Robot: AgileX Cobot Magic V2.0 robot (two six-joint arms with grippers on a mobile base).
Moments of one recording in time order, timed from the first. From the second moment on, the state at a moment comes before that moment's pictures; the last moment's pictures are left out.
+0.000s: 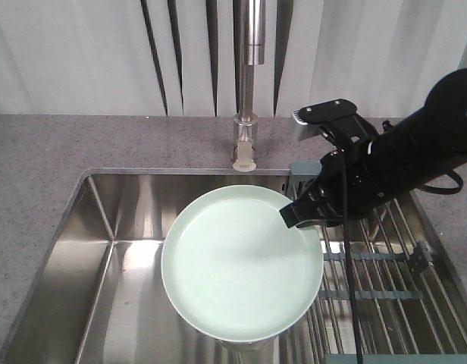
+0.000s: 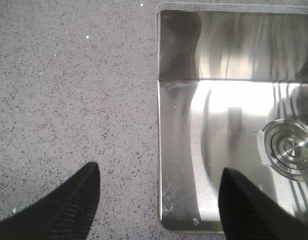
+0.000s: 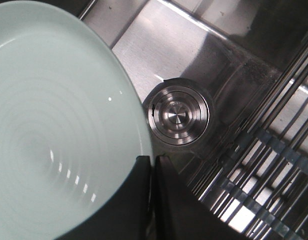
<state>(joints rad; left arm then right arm) -0.10 0.59 -0.67 -0.01 0.89 -0.09 0.36 1.50 -1.24 0.39 0.96 -0.37</state>
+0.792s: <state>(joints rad) -0.10 0.59 -0.67 -0.01 0.89 -0.09 0.21 1.76 -1.53 0.42 1.00 -0.38</state>
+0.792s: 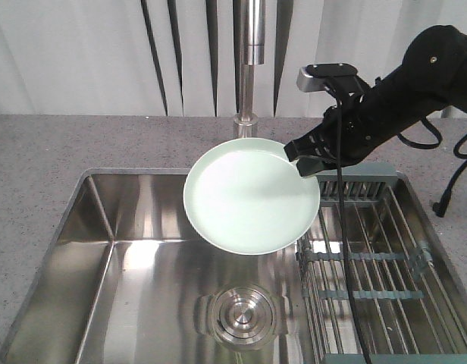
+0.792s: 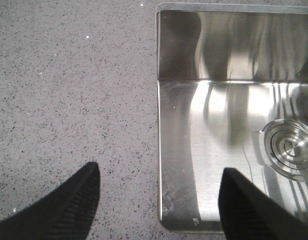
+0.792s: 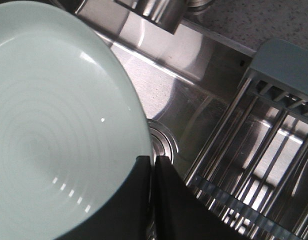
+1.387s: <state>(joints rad) -0.10 0.59 -0.67 -0.01 0.89 -0.09 0.18 1.47 -1.11 0.46 0.87 -0.42</state>
